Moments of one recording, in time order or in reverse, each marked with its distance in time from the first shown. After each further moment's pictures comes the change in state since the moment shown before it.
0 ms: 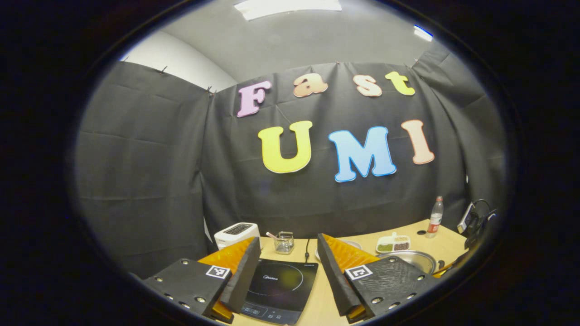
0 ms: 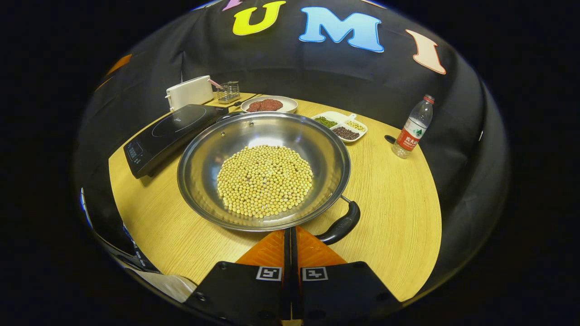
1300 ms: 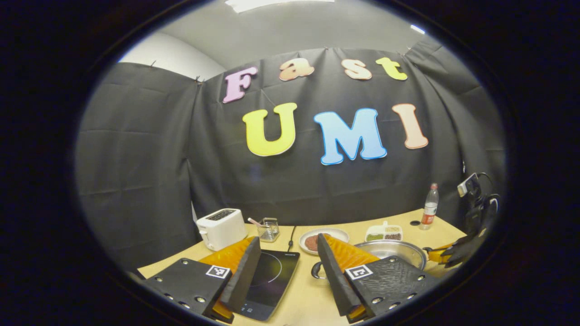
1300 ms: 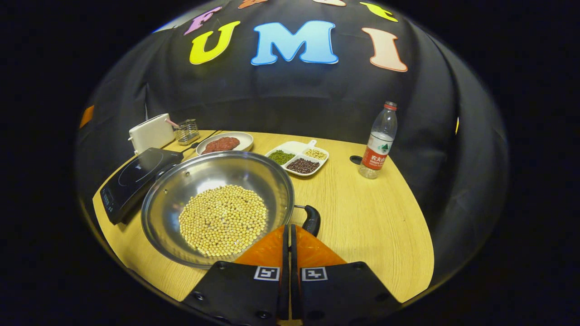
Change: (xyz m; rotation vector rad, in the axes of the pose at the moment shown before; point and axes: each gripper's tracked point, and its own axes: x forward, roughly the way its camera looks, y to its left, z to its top) left arm 0.025 -0.068 -0.048 0.007 0.097 -0.051; right arm 0.022 -0.076 0.059 0.198 -0.210 -0.176
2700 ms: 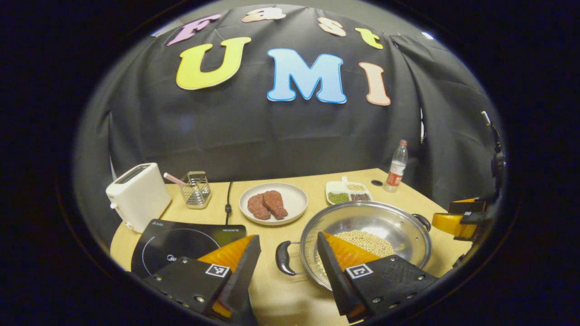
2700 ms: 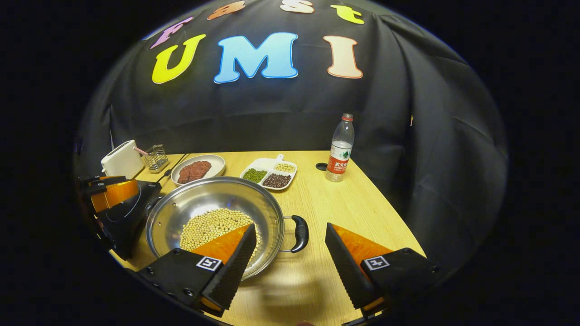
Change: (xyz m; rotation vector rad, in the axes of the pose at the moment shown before) left arm 0.133 -0.065 -0.142 -0.028 0.339 -0.461; right arm -0.030 0.013 0.018 0.136 -0.033 -0.221
